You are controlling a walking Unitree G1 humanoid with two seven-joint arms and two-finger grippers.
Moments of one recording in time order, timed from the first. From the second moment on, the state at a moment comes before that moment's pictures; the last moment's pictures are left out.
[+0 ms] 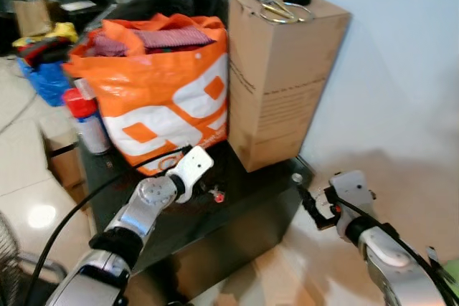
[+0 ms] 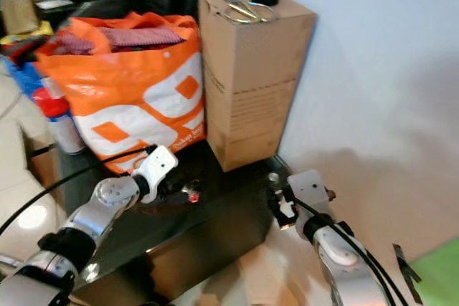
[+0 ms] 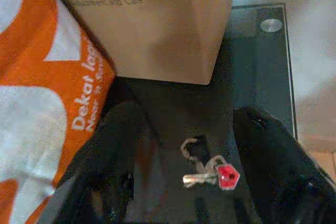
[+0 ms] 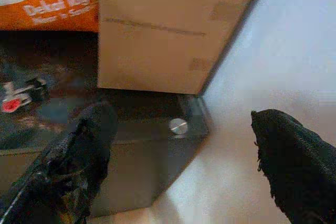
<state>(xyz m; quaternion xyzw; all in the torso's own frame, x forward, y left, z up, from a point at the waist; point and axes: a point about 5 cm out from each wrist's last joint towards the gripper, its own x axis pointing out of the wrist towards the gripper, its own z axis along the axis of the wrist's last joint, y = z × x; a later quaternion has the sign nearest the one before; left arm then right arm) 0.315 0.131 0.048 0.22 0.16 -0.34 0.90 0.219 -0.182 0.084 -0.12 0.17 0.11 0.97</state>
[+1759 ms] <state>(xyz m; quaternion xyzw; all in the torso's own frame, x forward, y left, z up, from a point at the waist) 0.316 0.127 0.042 0.18 0.23 -0.37 0.88 0.158 -0.147 0.086 -0.09 0.22 0.21 0.95</state>
